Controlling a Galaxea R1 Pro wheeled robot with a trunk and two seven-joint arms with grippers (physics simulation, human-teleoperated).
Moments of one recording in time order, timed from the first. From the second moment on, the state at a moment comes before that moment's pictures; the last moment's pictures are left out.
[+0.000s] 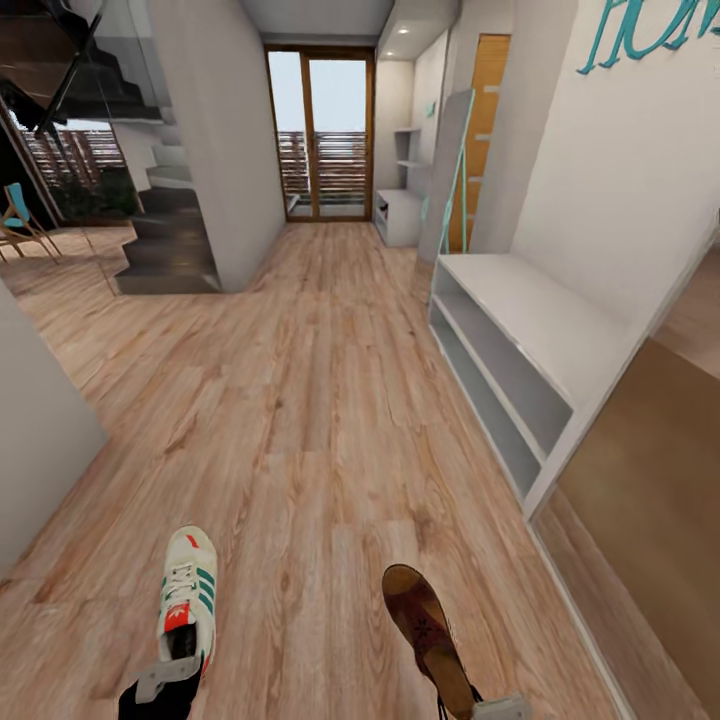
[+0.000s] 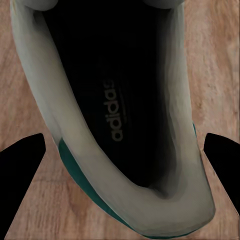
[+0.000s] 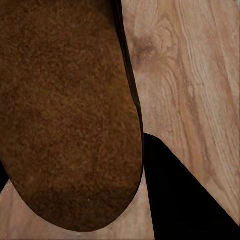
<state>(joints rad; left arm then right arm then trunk) -0.17 0.11 0.13 -0.59 0.07 -0.33 -0.09 -0.12 -0.02 0.40 -0.51 -0.01 -0.55 -0.28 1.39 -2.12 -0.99</state>
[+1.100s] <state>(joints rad) -0.17 0.05 0.08 -0.47 -0.02 -0.51 -0.04 -0.13 -0.01 0.40 -0.42 -0.12 -0.55 -0.25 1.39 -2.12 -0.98</state>
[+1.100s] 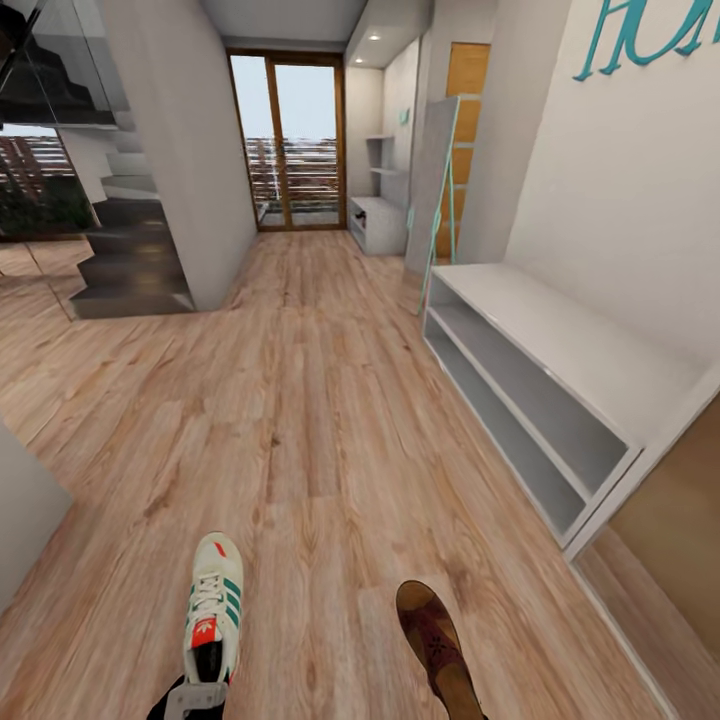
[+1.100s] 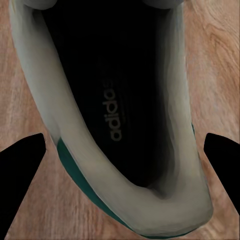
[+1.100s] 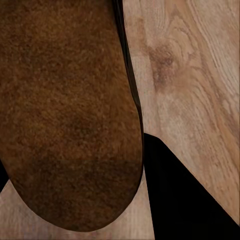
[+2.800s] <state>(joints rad) -0.17 0.05 0.08 -0.47 -0.01 -0.51 -0.04 -0.13 -0.02 0.40 -0.49 -0.12 -0.55 -0.24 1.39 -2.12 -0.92</state>
